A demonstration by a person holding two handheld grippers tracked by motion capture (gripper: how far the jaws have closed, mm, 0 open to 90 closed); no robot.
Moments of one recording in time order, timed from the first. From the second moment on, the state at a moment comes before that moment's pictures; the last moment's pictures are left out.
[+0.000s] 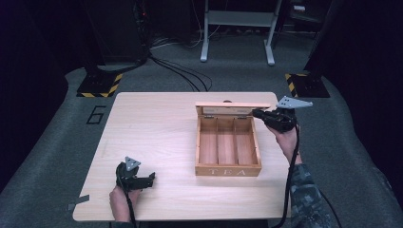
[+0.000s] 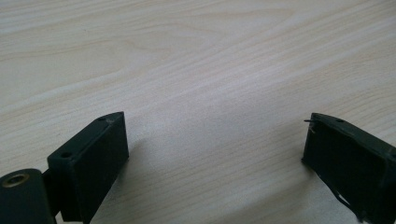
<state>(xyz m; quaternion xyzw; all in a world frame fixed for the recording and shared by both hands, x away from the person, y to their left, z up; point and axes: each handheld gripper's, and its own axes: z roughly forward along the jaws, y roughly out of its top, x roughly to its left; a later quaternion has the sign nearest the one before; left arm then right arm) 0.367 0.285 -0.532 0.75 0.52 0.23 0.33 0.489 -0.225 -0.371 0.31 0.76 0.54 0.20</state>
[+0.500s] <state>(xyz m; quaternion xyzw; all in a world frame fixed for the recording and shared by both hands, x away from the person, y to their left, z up) 0.367 0.285 -0.532 0.75 0.52 0.23 0.33 0.491 -0.222 -0.371 0.31 0.76 0.53 0.19</state>
